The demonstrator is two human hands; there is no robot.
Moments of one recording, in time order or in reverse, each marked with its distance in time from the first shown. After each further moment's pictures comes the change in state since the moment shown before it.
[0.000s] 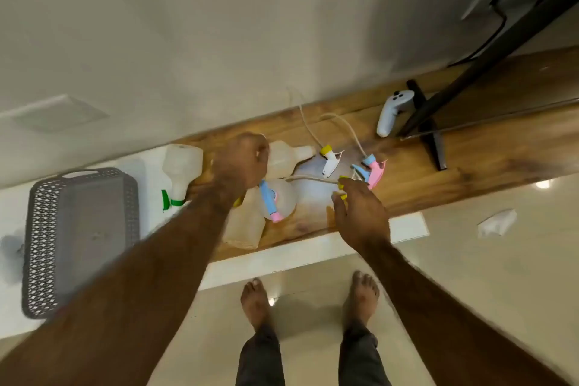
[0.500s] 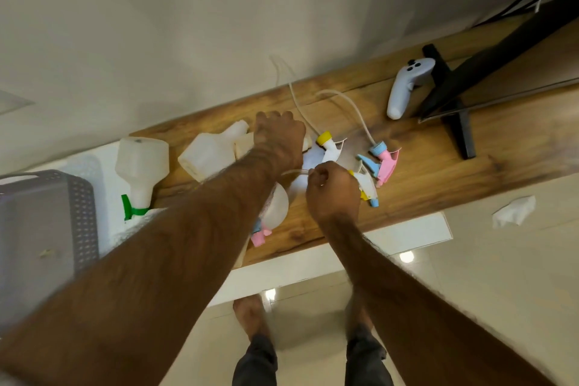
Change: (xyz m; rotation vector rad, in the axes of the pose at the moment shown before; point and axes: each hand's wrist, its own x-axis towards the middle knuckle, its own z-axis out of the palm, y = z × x) left_hand 0.094 0.058 0.093 0.593 -0.349 0.164; right_hand 0.067 -0.015 0.079 0.254 0.055 0.319
